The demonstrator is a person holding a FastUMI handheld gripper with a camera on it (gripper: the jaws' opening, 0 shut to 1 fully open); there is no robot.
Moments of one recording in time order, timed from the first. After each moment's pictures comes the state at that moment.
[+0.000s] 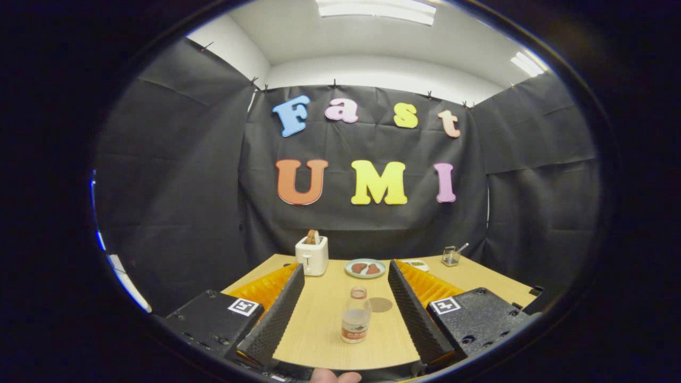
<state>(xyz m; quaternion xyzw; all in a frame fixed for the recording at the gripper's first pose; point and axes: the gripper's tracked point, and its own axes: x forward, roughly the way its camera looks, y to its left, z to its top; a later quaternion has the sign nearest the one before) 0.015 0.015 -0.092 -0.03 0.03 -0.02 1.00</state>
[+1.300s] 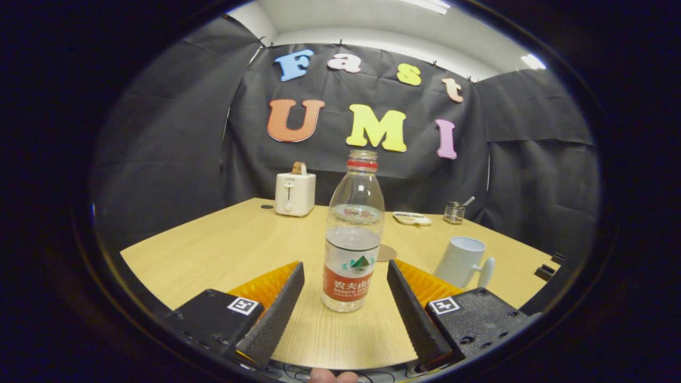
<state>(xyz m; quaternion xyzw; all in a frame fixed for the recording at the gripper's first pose) 0.092 -0.019 -0.312 -0.06 0.10 -0.05 0.99</state>
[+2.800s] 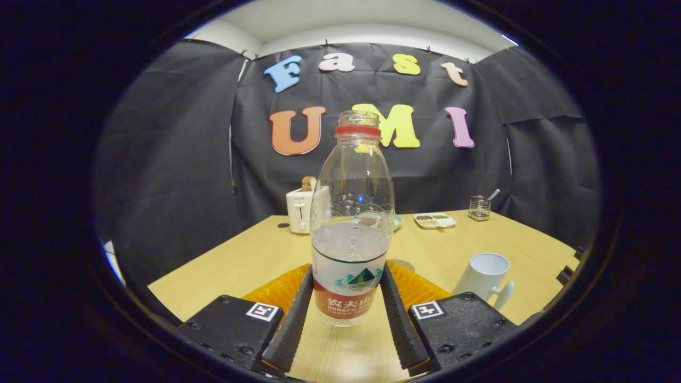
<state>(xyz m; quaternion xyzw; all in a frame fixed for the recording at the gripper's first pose) 0.130 -0.031 -0.255 0.03 0.10 0.02 0.99</state>
